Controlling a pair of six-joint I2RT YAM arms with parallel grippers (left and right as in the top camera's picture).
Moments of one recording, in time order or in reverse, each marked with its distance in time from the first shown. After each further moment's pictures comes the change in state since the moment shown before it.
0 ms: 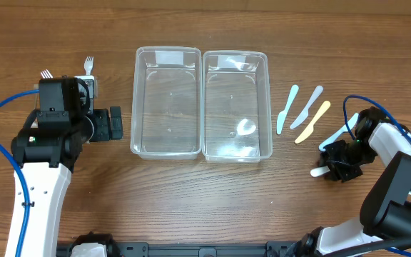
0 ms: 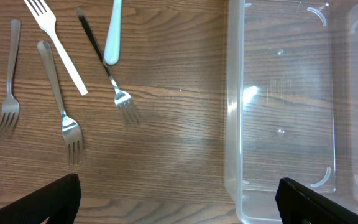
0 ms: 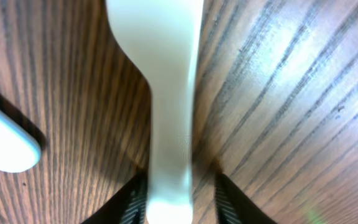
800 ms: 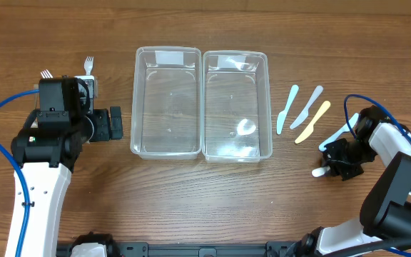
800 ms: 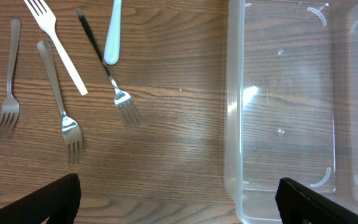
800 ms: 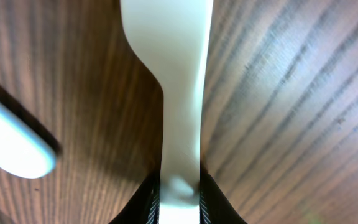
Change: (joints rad) left arm 0.000 0.000 0.000 0.000 0.000 0.000; right arm 0.000 0.000 0.002 0.042 0.008 -0.002
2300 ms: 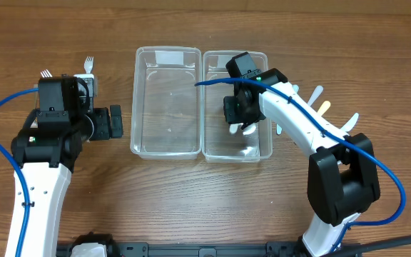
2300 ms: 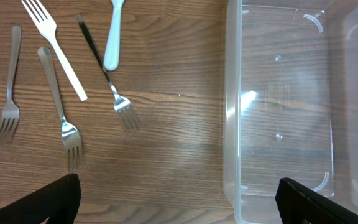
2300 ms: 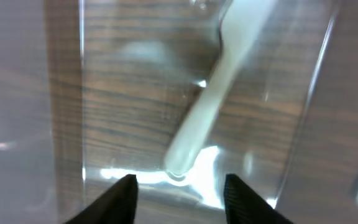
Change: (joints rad) left arm 0.000 0.000 0.000 0.018 0.003 0.000; right arm 0.857 0.166 0.486 -0.002 0.056 -0.436
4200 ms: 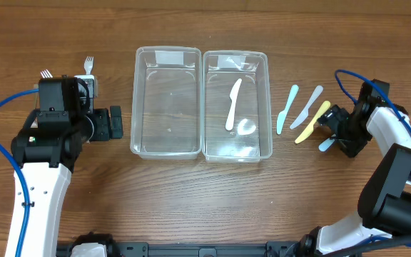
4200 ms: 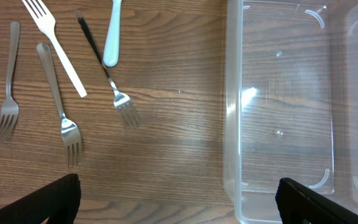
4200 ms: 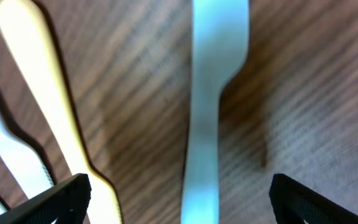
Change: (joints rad) left arm 0.000 0.000 0.000 -0.012 0.000 0.000; right arm -0.785 -0.114 -0.333 0.196 -0.028 0.188
